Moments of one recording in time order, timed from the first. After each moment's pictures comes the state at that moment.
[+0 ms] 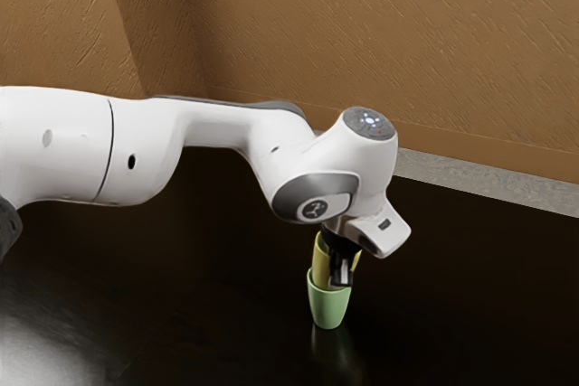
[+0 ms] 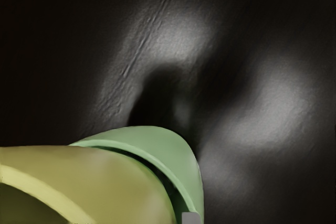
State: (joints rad) arm -0.61 0.34 0.03 -1.79 0.21 2.02 0.38
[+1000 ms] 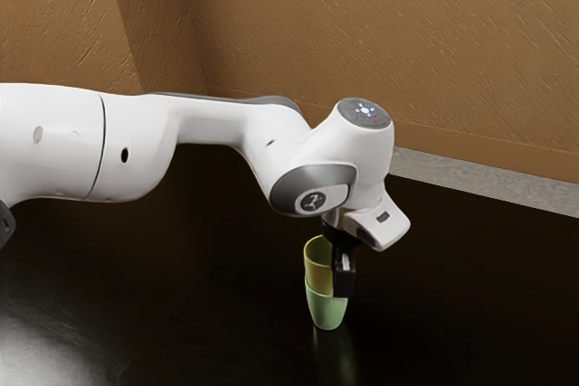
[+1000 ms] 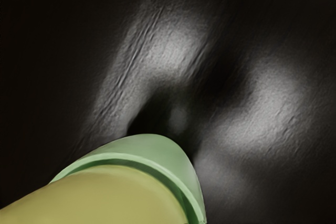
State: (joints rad) arm -0.61 0.31 0.03 -1.79 0.17 2.02 0.43
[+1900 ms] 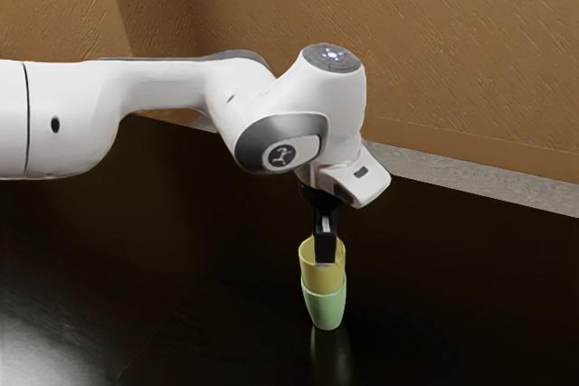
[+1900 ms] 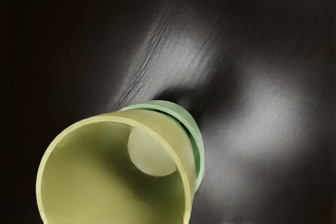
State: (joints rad) arm -0.59 0.15 0.03 -1.81 0.15 1.94 0.45
